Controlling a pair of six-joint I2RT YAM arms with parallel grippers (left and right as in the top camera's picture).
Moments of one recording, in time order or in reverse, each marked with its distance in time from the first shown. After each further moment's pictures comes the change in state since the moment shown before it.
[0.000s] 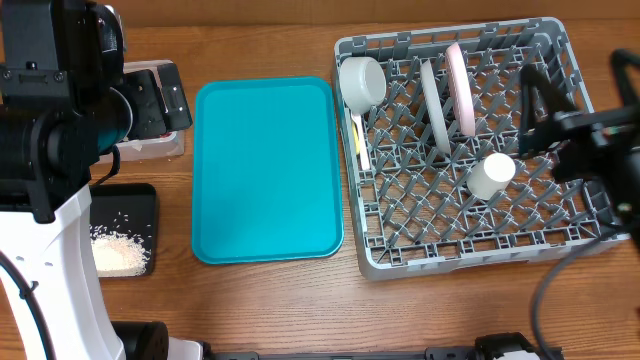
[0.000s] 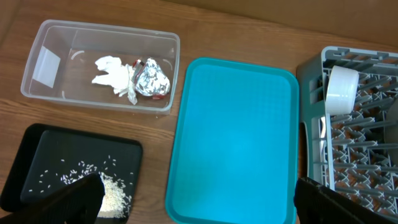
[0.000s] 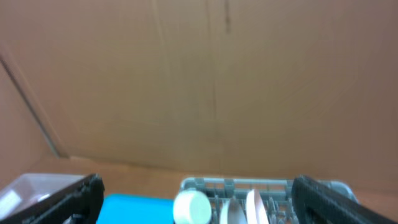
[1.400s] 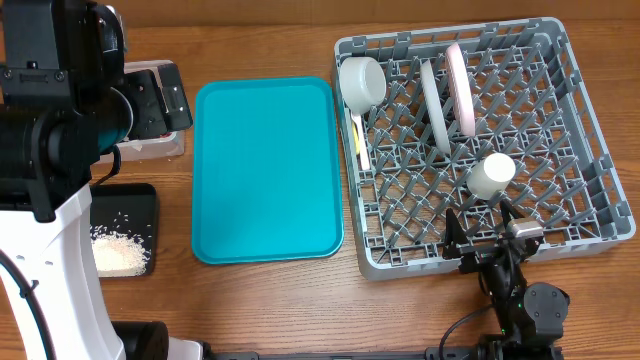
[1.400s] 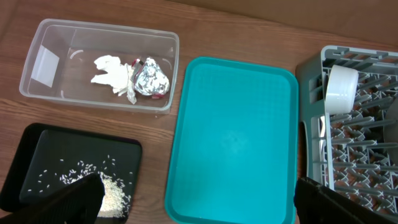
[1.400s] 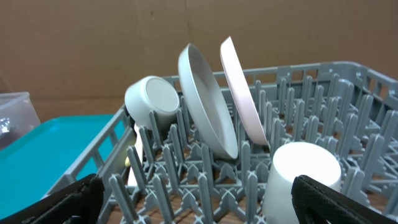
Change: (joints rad) left arm 0.000 0.000 -0.003 0.000 0.003 0.000; right arm -0.146 -0.989 -1.672 0.705 -0.088 -0.006
